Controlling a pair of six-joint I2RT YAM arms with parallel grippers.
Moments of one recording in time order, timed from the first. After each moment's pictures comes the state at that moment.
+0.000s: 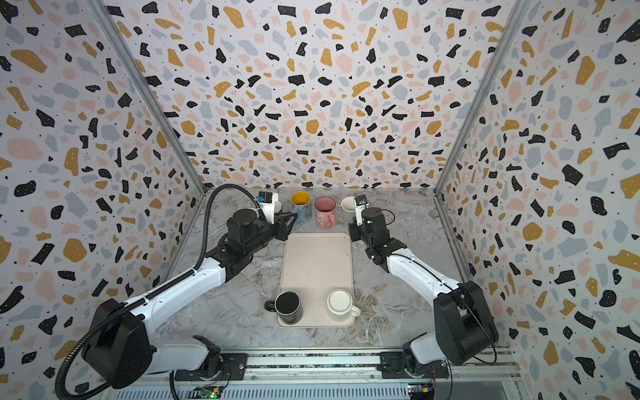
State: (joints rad) left arm -0.50 1.33 0.91 0.19 0.19 -0.36; right arm 0.45 1.45 0.94 0.09 0.14 0.03
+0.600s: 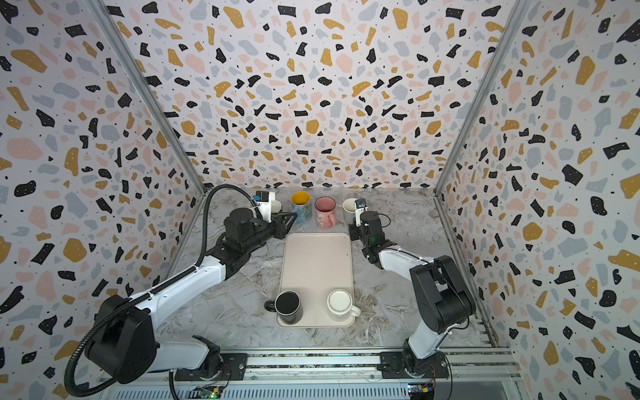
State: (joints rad) left arm -0.45 1.35 0.90 0.25 0.28 -0.43; right arm 0.41 1.67 0.90 0.36 0.13 0.03
